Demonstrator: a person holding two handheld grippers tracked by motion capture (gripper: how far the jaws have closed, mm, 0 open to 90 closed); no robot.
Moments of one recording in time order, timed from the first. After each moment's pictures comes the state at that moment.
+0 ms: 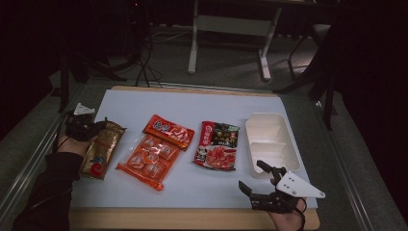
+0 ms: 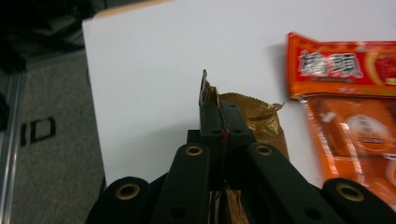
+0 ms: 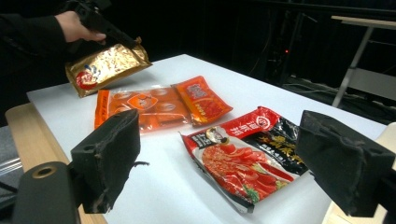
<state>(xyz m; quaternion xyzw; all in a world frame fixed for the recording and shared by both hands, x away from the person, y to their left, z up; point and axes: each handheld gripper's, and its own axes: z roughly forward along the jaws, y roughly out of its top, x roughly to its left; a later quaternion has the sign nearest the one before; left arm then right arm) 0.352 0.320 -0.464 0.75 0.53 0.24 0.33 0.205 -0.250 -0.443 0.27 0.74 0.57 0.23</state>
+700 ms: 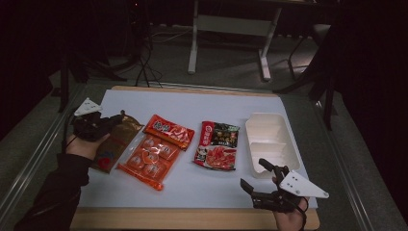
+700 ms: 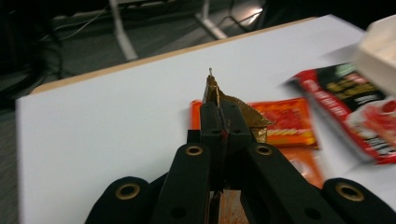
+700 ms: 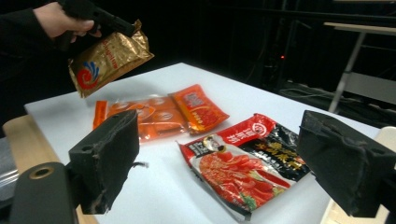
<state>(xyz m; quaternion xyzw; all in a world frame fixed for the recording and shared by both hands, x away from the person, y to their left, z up) 0.328 0.263 -0.417 0.74 0.46 0.23 0.45 0.206 -0.252 -0.438 0.28 0.73 0.58 0.24</state>
